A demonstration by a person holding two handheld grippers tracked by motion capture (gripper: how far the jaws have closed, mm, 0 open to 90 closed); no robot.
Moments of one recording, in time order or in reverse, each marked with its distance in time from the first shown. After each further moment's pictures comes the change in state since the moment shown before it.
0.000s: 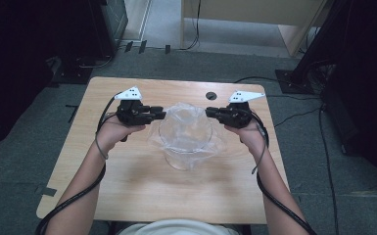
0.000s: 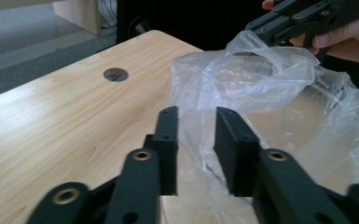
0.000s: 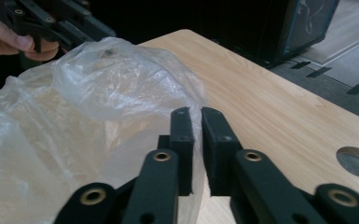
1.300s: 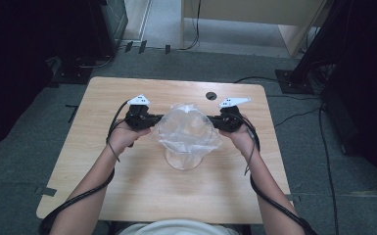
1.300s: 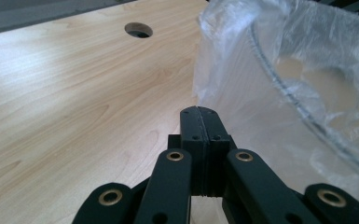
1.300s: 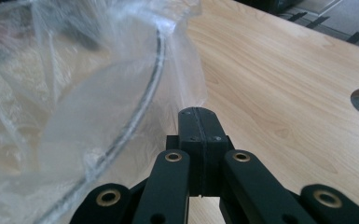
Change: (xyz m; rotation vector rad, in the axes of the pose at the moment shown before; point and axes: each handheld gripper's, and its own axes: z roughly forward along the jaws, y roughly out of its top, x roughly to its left) left arm 0.016 -0.034 0.038 0.090 0.080 -0.107; right arm -0.010 -0.031 0.036 0.143 -0.053 0.082
